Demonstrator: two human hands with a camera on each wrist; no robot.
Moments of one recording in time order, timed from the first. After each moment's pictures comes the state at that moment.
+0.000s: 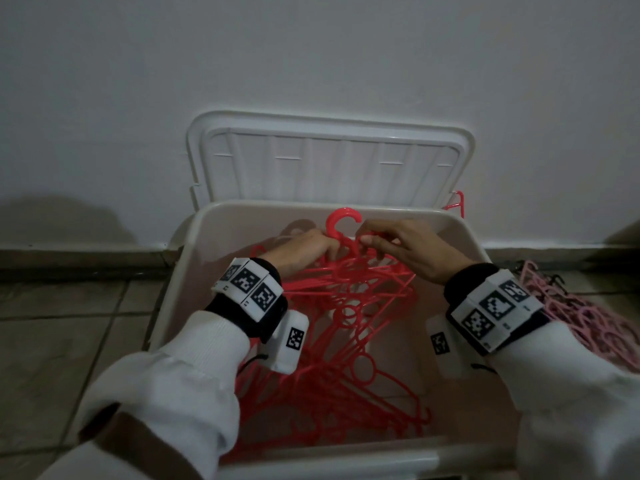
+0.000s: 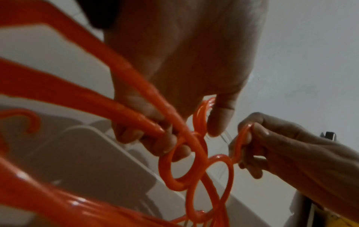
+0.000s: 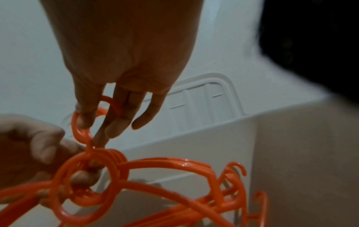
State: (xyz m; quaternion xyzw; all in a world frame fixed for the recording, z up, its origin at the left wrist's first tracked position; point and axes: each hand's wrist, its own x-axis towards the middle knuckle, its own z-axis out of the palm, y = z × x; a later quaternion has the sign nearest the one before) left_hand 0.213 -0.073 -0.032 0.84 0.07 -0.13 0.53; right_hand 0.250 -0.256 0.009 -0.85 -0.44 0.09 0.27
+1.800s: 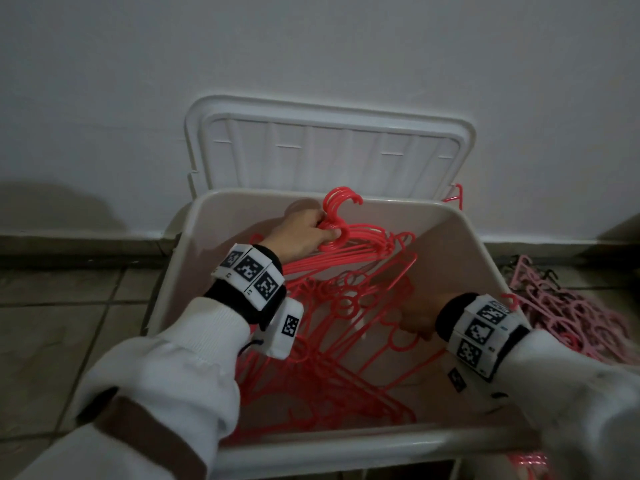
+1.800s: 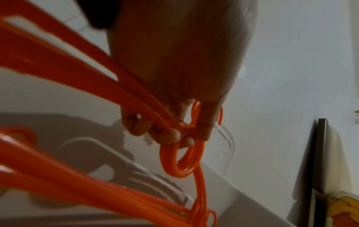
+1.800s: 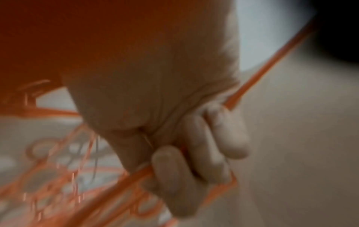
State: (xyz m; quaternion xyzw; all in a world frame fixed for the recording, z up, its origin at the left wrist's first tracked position) left_hand 0.219 -0.063 -0.045 0.84 0.02 -0.06 0.54; right_hand 0.215 -0.276 -0.037 -0.87 -0.18 0.43 -0.12
